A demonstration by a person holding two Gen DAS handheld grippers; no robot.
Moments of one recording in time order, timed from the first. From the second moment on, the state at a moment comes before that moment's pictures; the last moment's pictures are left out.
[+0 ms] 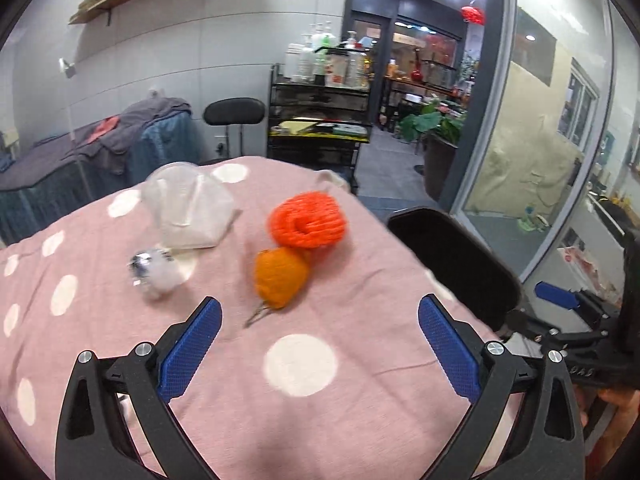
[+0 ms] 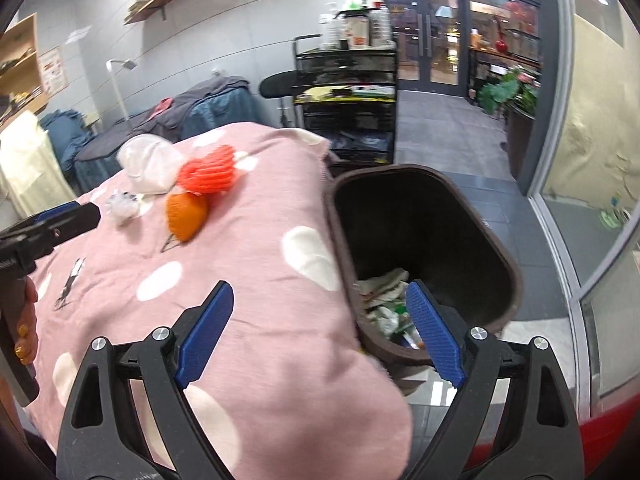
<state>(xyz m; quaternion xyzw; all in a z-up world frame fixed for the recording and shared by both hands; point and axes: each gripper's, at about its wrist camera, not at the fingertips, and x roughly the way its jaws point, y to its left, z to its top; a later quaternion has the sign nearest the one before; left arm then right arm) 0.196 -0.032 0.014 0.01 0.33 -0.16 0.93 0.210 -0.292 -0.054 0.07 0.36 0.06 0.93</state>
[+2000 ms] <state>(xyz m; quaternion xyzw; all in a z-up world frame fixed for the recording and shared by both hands) 0.254 0.096 -0.018 -0.06 0.36 -0.07 0.93 0.378 -0.170 -0.050 0.04 0.44 0.15 0.89</state>
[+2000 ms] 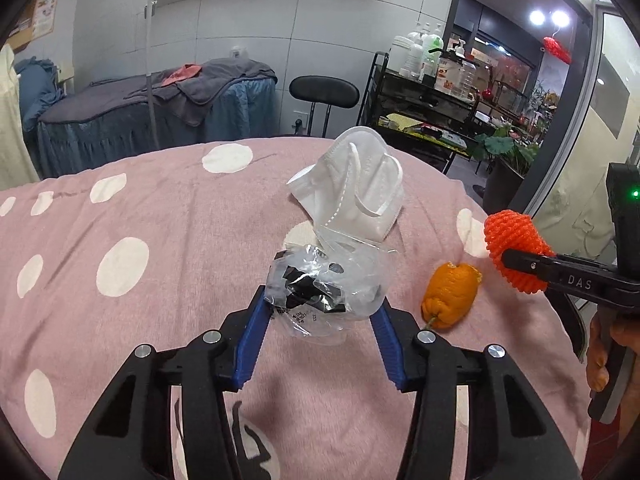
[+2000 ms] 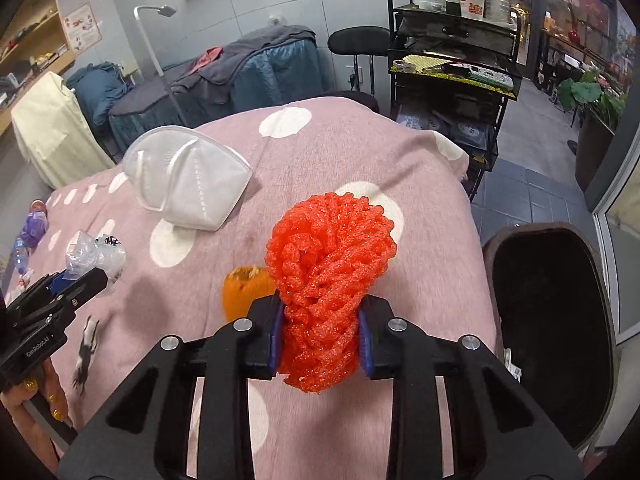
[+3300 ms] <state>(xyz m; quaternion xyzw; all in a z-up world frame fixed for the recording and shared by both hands) 0.188 -0.002 0.017 -0.07 0.31 -0.14 0.94 0.252 -0.309 -0.034 0.09 0.38 0.08 0.92</state>
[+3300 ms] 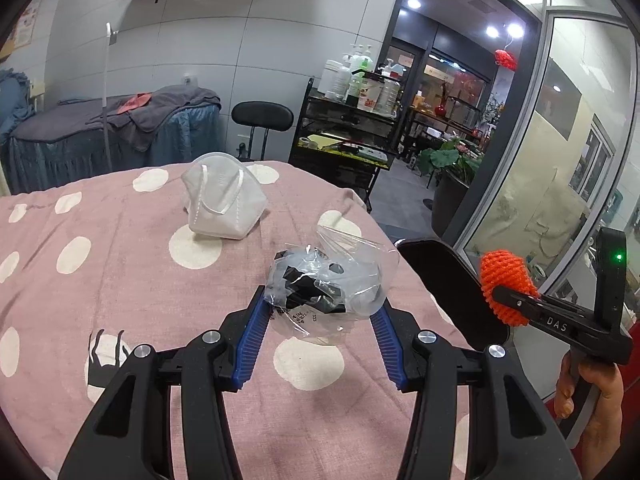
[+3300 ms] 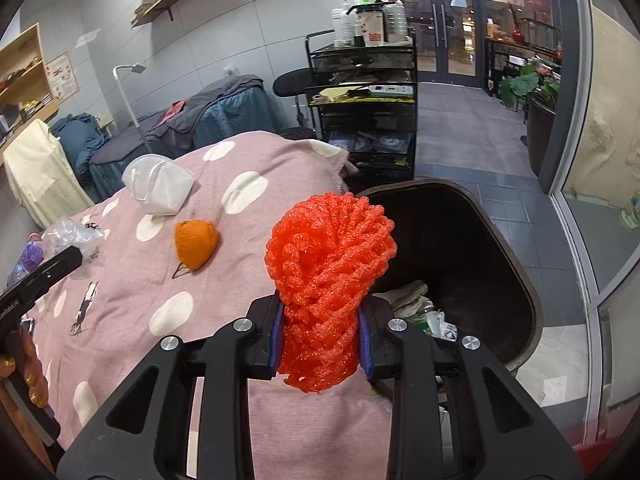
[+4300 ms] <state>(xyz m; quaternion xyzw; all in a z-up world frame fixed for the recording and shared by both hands) 0.186 -0.049 0.017 -0.05 0.32 -0.20 0.93 0.326 -0.375 -0.133 0.10 0.45 -0.03 0.88</state>
